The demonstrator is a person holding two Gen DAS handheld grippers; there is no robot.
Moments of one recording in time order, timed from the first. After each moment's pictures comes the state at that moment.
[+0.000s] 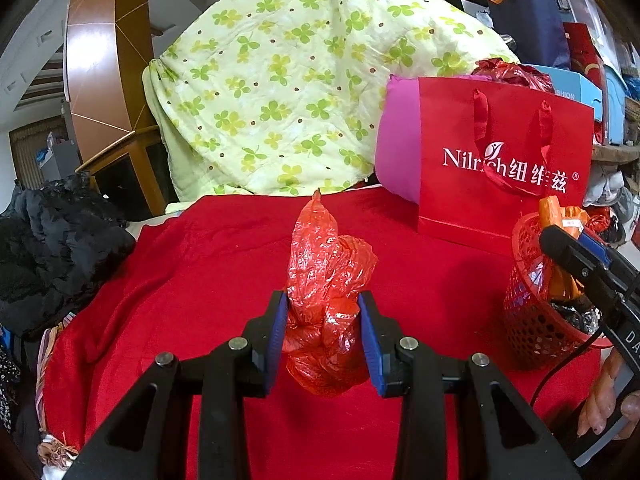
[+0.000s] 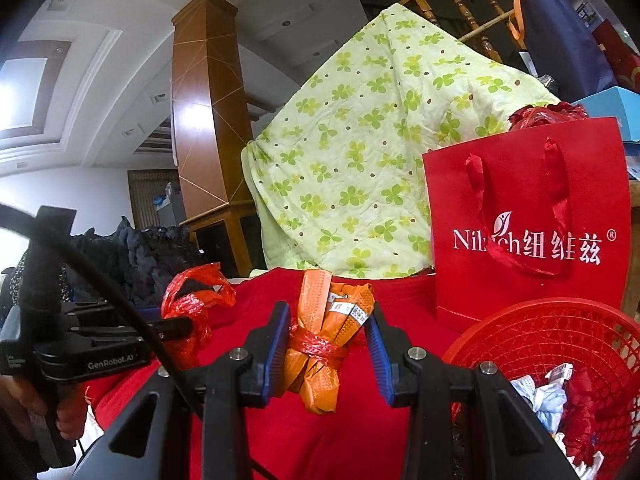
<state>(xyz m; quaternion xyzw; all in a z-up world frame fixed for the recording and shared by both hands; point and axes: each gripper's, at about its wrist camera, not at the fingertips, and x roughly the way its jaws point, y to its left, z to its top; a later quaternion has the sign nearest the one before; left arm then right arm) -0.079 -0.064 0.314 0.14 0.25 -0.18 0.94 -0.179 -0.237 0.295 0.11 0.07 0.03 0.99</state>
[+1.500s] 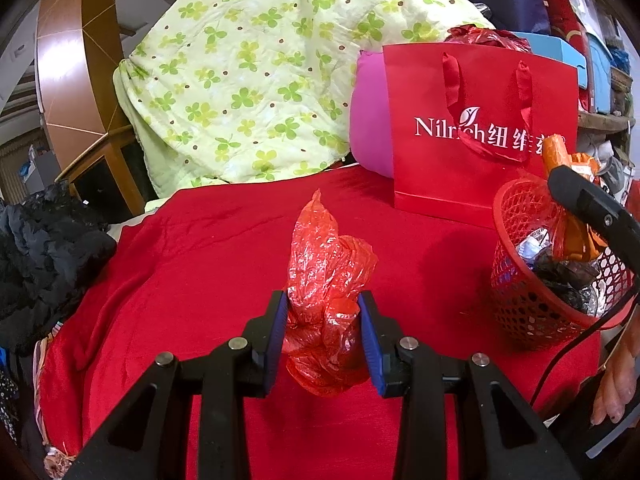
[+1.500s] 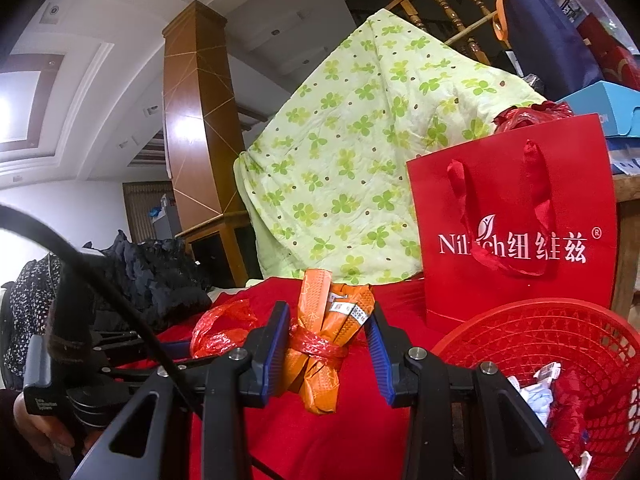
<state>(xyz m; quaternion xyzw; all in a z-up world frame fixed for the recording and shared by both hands) -0.076 -0.092 0.297 0.18 0.27 -0.20 0.92 -0.197 -0.246 0.297 0.13 0.05 0.01 0.99</state>
